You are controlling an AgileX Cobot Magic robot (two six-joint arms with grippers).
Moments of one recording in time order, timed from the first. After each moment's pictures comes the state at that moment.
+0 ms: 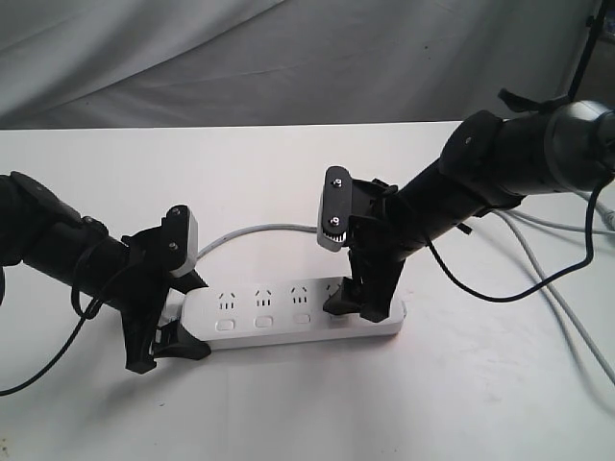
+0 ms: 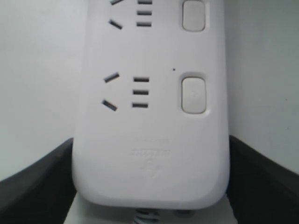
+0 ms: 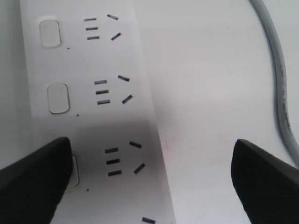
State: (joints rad) left arm -0.20 1.98 -0.92 -1.02 0.66 2.09; right arm 0.14 2.00 -1.19 0.77 0.58 -1.69
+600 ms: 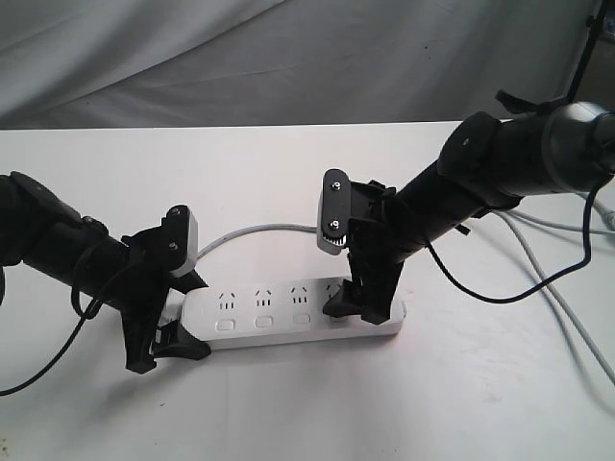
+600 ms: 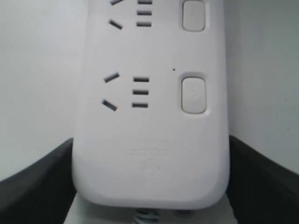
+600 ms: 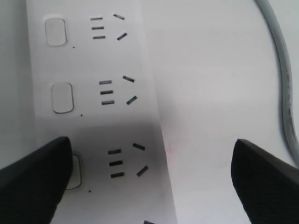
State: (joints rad) left arm -0.20 1.98 -0.92 -1.02 0.66 2.09; right arm 0.14 2.01 -1.19 0.76 0.59 -1.71
